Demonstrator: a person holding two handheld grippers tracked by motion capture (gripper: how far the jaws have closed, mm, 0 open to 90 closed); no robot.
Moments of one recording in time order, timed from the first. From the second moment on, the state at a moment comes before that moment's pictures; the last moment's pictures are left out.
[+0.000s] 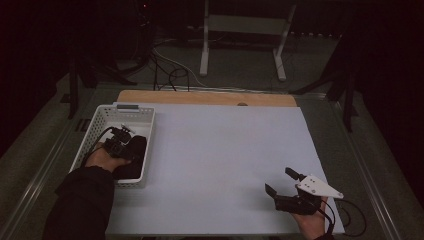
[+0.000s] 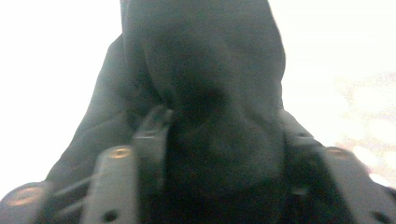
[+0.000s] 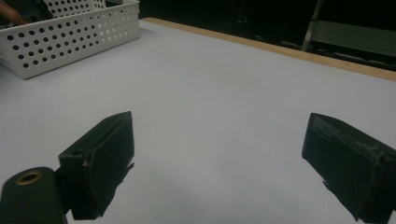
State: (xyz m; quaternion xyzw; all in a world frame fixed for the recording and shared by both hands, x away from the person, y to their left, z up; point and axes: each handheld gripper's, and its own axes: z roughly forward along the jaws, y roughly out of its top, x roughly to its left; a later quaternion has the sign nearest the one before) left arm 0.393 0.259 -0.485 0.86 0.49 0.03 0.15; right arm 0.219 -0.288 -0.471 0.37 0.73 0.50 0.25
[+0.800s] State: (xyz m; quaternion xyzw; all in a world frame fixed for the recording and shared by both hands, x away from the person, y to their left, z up) left arm 0.361 0.269 -0.433 0.83 0.48 0.16 0.24; right arm 0.219 -0.289 -0.471 0.38 0.73 0.51 0.25
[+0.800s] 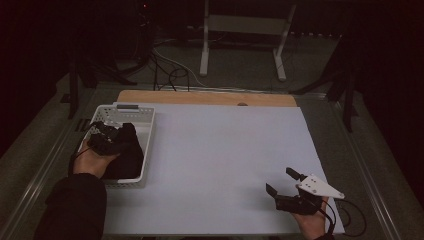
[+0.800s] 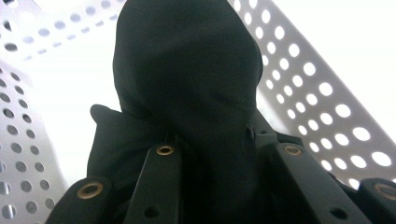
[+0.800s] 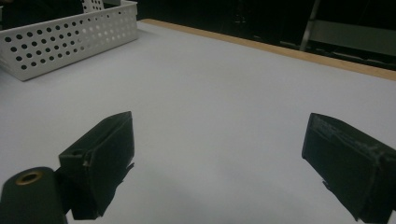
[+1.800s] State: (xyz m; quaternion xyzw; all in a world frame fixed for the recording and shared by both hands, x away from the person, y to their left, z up) left arm 0.349 0.266 -0.397 0.81 0.46 0.20 0.30; right arm 0.220 -0.289 -0.472 0.38 0.73 0.51 0.26
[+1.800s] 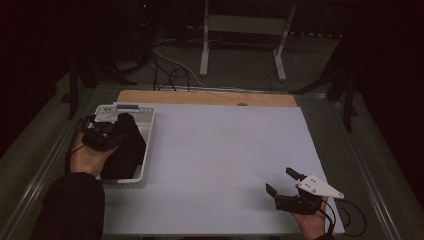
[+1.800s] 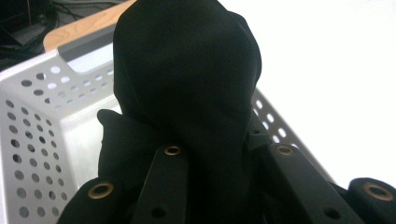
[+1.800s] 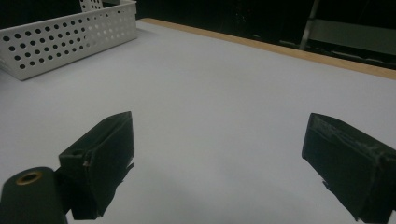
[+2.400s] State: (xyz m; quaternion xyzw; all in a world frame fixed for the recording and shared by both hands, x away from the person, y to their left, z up) left arm 0.345 0.259 -0.374 0.80 0.45 0.21 0.35; right arm 0.219 -0.289 -0.471 0.38 0.73 0.51 0.26
